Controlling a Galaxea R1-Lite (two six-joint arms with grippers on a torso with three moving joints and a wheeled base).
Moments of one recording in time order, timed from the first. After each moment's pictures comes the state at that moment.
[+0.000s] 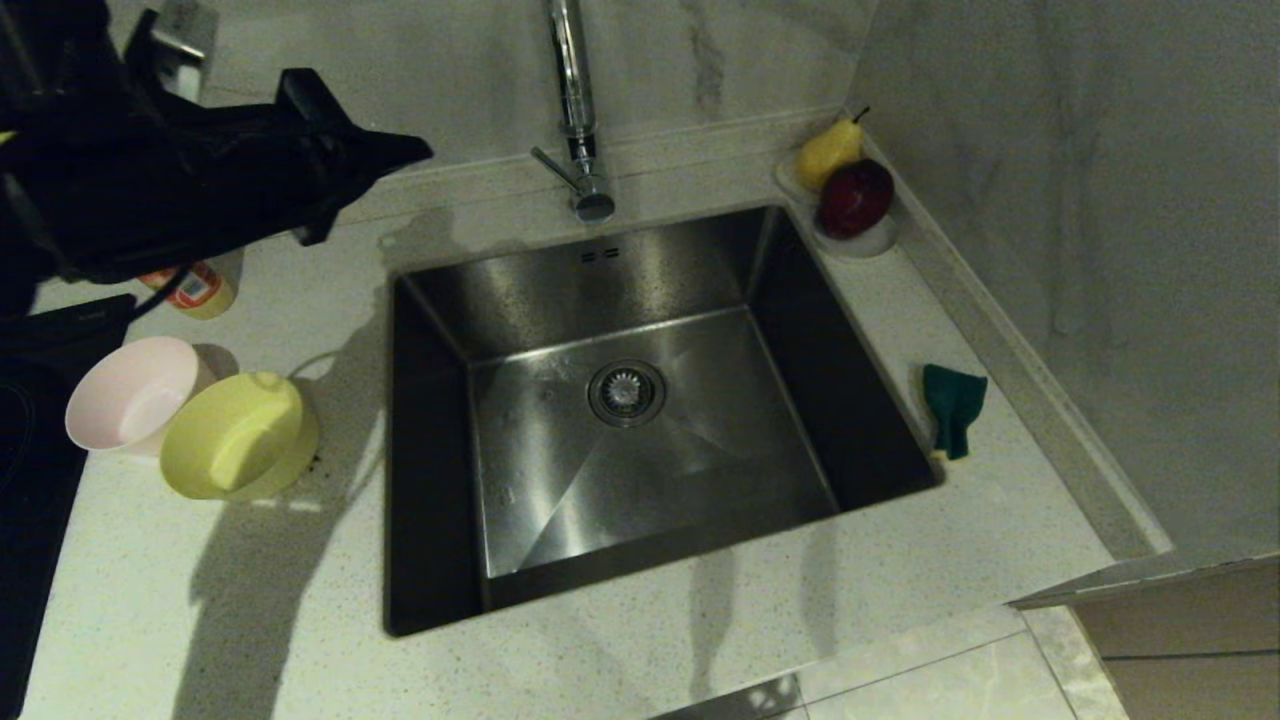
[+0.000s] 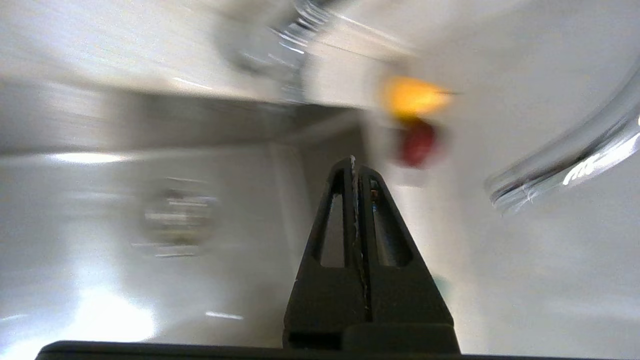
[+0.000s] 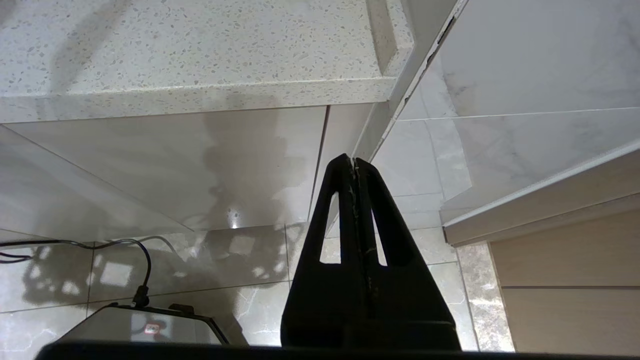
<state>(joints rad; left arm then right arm) -0.16 1.59 -1.37 -0.29 -0.30 -0.59 0.00 0.00 0.00 0.00 0.04 -0.09</state>
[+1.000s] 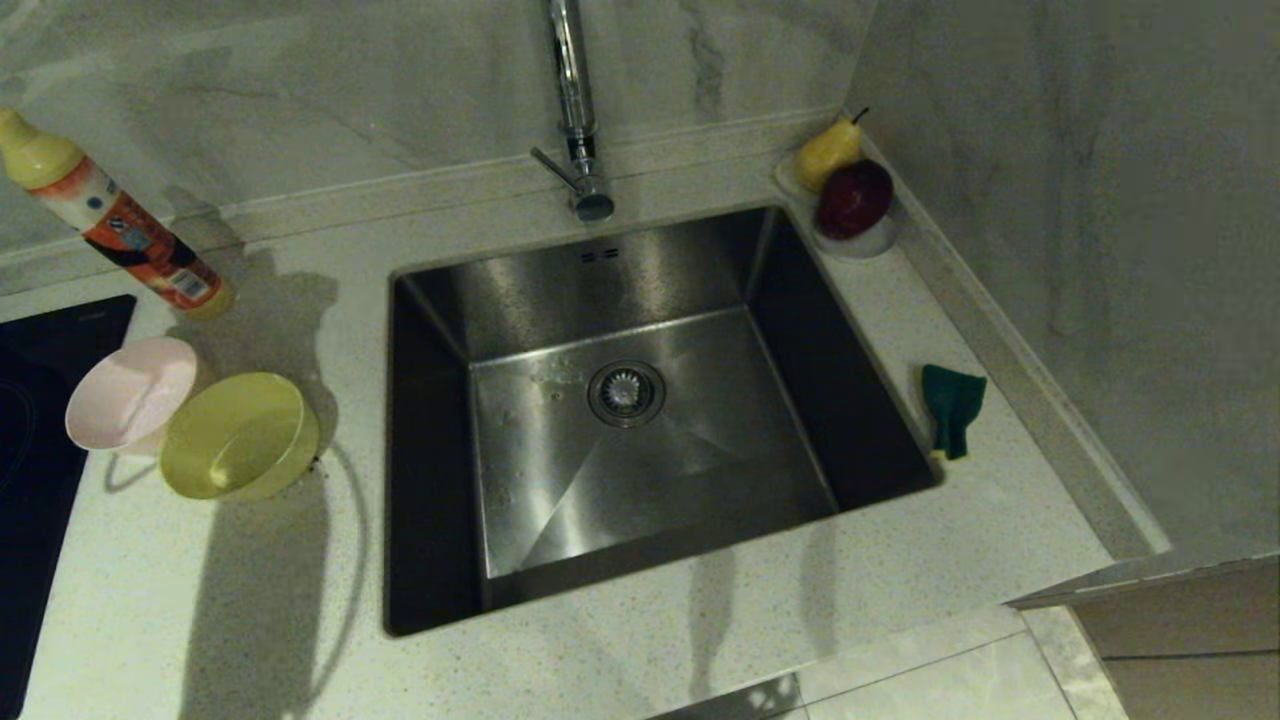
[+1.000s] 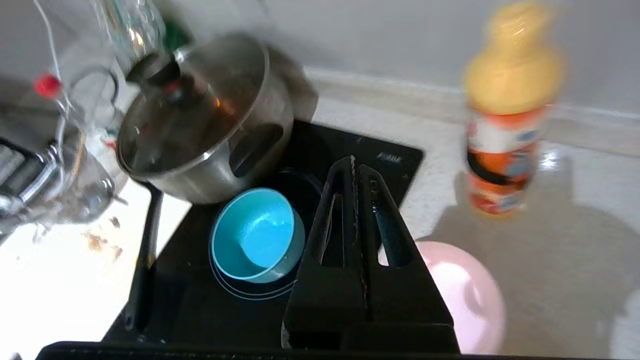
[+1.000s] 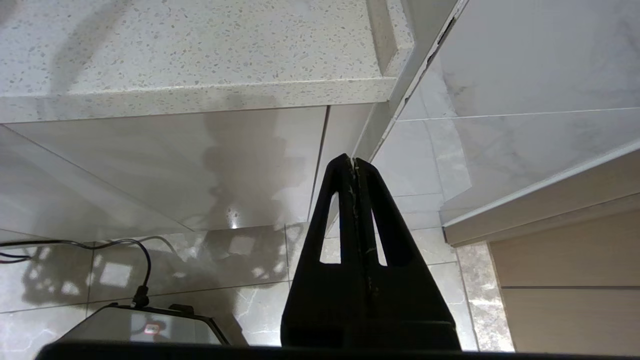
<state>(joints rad) 0.32 1.36 -1.20 -0.21 0.51 0.01 0.00 0.00 0.00 0.00 0.04 -0.09</state>
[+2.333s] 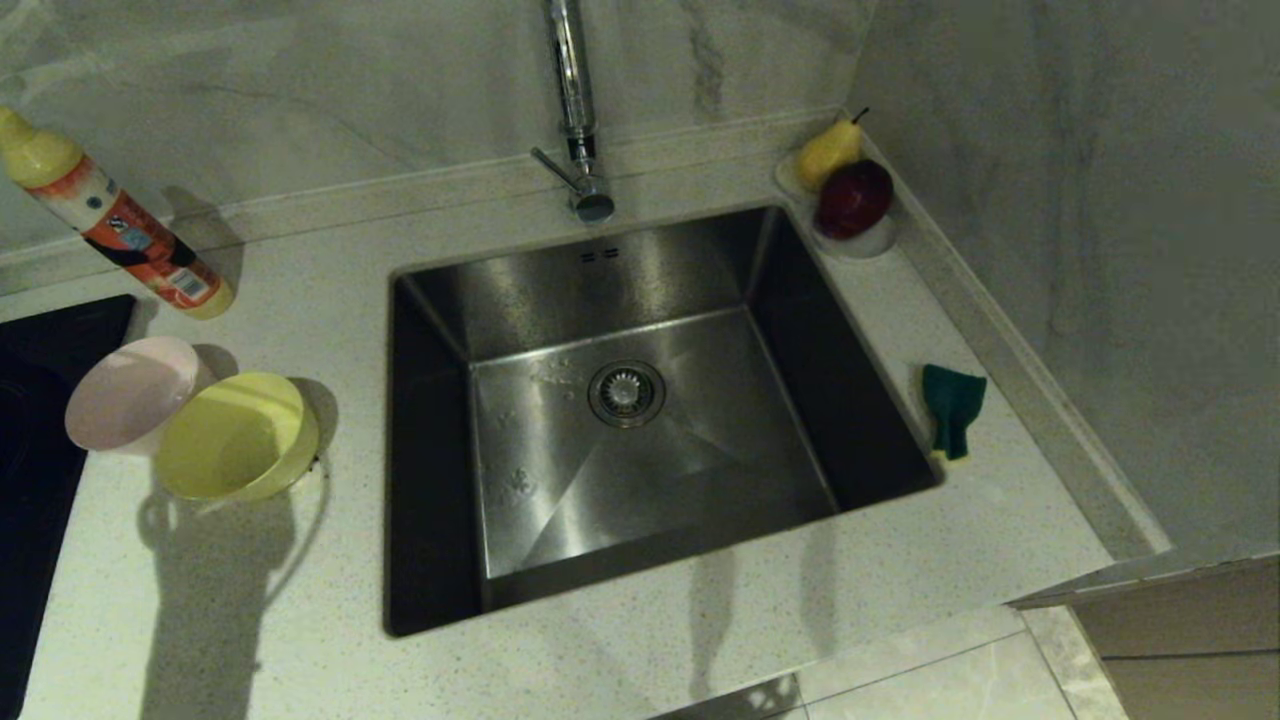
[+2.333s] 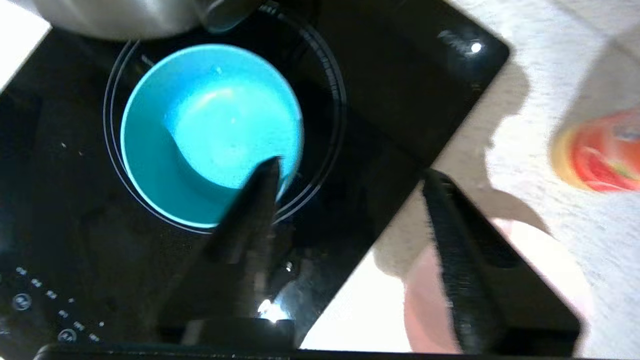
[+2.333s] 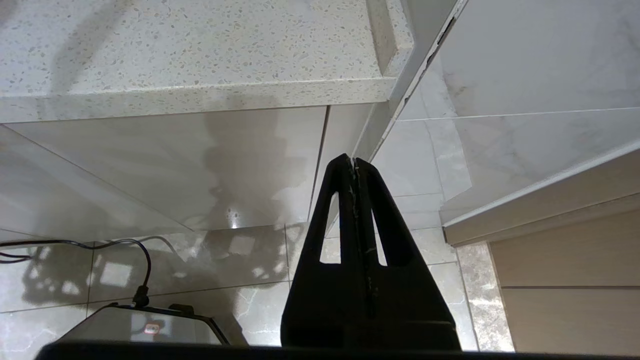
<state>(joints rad) 0.77 1.70 -1.43 0.12 -0.13 -0.35 0.00 0.00 0.00 0.00 0.04 -0.09</state>
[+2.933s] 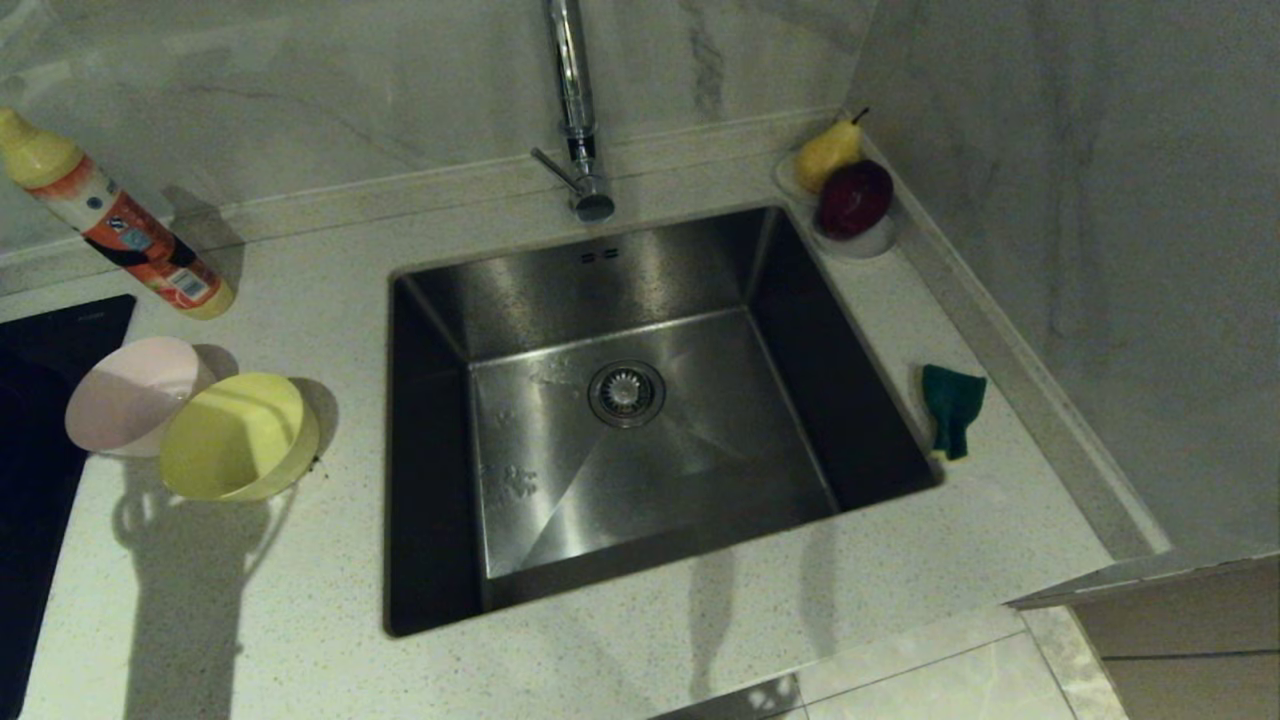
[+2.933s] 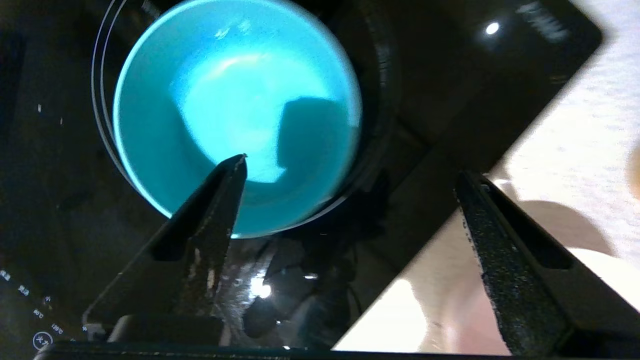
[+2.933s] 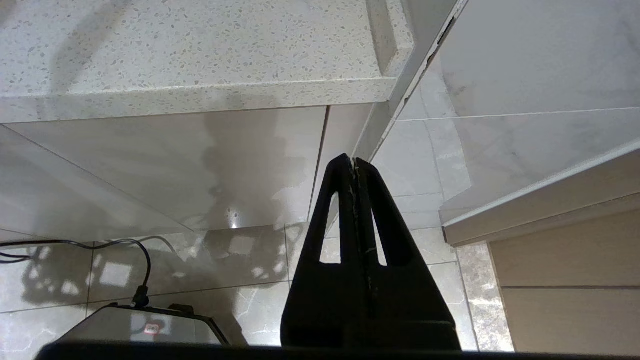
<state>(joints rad) 0.81 1.81 -1.43 0.12 -0.16 -0.39 0.00 0.00 0.00 0.00 0.04 -0.09</state>
